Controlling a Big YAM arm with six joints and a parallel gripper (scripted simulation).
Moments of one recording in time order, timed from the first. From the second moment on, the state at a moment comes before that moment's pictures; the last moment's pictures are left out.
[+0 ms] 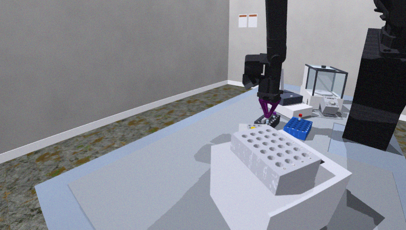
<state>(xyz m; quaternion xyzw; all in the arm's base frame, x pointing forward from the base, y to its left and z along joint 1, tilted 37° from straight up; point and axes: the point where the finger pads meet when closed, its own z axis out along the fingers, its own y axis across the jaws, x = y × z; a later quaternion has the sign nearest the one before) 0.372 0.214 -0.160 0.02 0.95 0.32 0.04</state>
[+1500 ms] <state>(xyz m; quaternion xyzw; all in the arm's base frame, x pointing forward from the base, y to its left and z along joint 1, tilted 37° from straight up) 0.373 0.222 -0.170 0.02 0.95 0.32 0.04</state>
